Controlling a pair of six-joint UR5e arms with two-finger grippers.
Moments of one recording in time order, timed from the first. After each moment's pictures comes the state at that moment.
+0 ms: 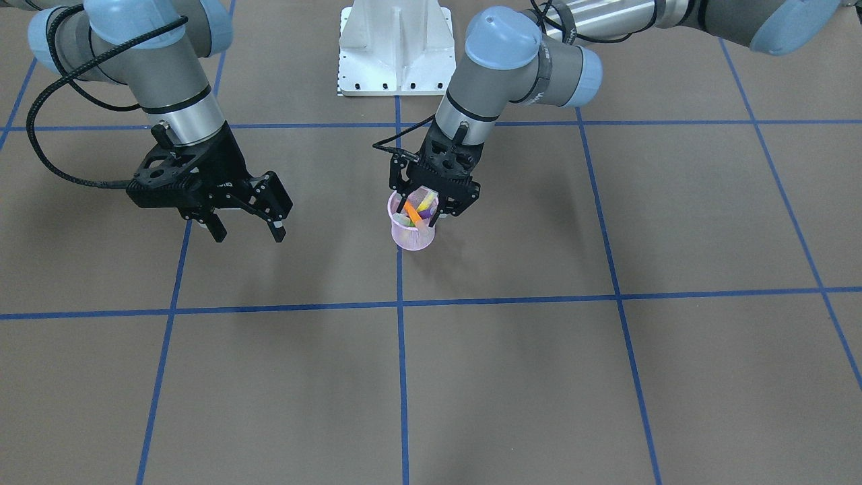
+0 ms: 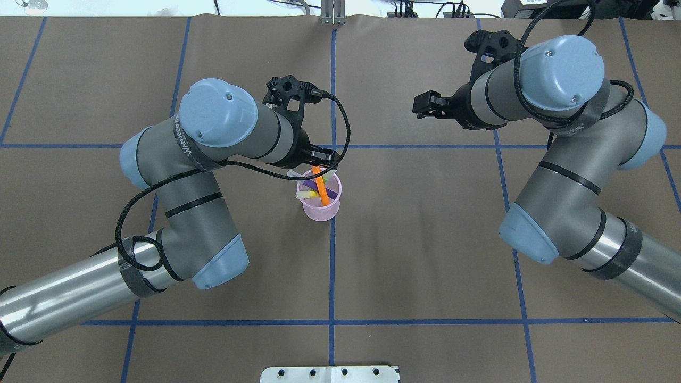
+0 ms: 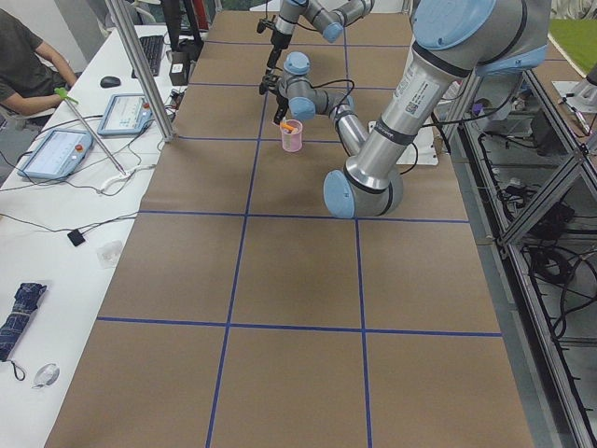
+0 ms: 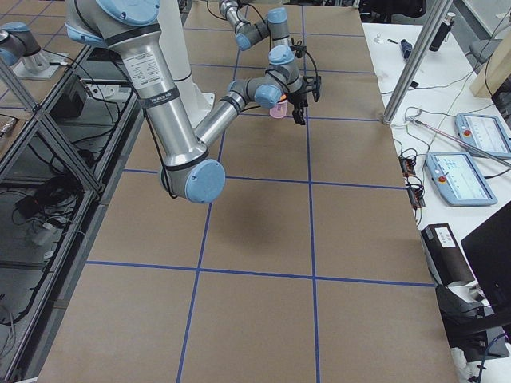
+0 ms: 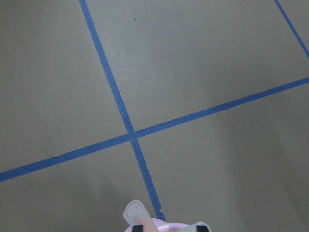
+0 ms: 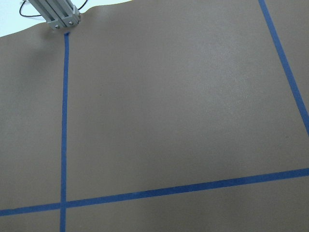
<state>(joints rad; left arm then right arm) -0.58 -2.29 -1.63 -1.95 -1.84 -0.96 0.75 -1.12 1.87 -1.36 1.79 1.27</state>
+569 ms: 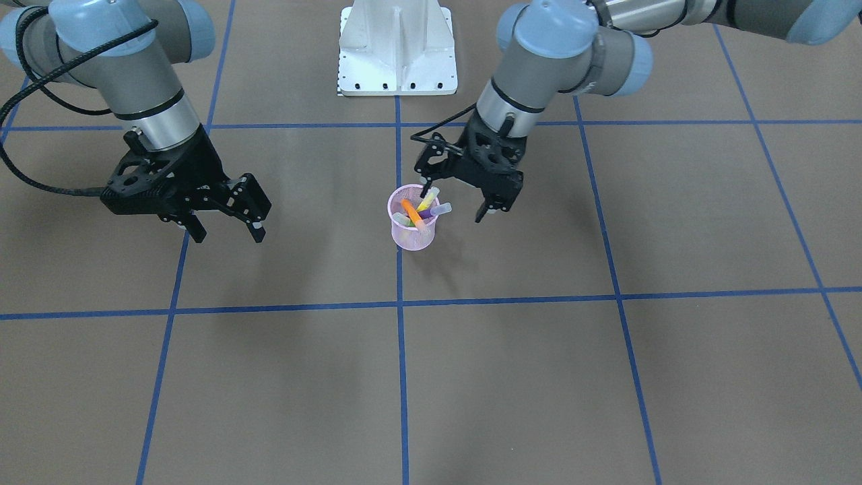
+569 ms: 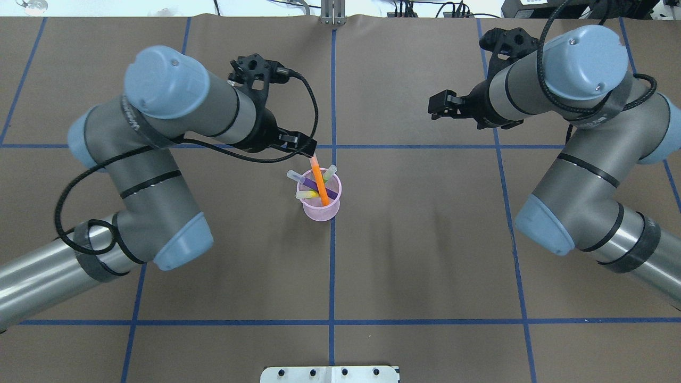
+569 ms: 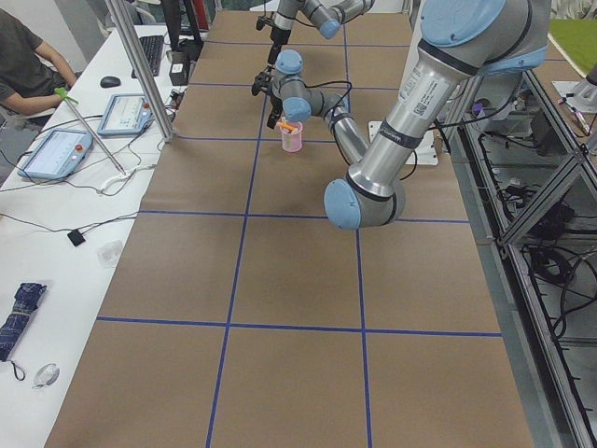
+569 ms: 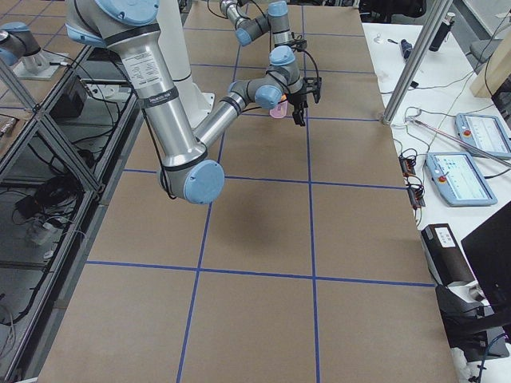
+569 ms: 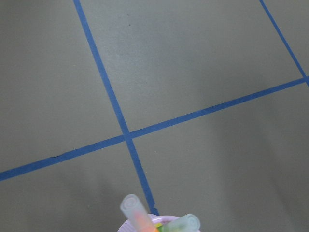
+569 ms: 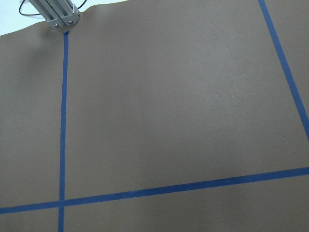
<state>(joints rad) -0.71 -2.16 -1.76 -1.91 -2.00 -0.89 0.82 -1.18 1.88 -1.36 1.90 1.19</state>
